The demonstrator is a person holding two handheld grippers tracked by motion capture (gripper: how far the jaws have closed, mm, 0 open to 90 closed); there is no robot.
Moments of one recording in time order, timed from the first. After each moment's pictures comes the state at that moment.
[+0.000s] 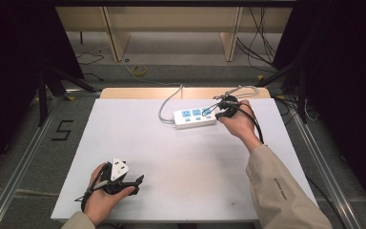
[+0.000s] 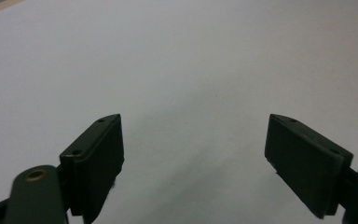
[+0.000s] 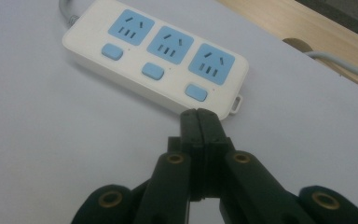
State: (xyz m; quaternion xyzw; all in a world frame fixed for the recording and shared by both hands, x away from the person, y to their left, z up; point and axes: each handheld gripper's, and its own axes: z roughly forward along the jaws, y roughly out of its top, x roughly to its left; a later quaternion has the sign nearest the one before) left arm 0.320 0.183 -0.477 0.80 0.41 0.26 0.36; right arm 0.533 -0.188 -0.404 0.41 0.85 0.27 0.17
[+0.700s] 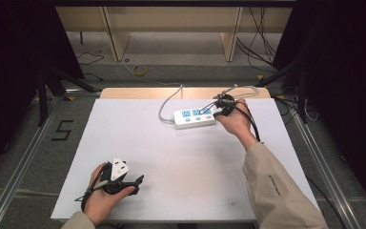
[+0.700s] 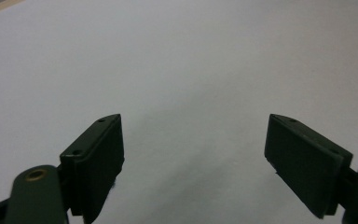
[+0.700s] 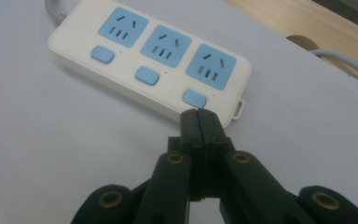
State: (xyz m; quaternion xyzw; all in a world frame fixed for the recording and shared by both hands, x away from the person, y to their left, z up) left arm 0.320 0.183 -0.477 0.80 0.41 0.26 0.36; right arm 0.546 -0.180 -0.412 0.42 0.85 0.26 0.17
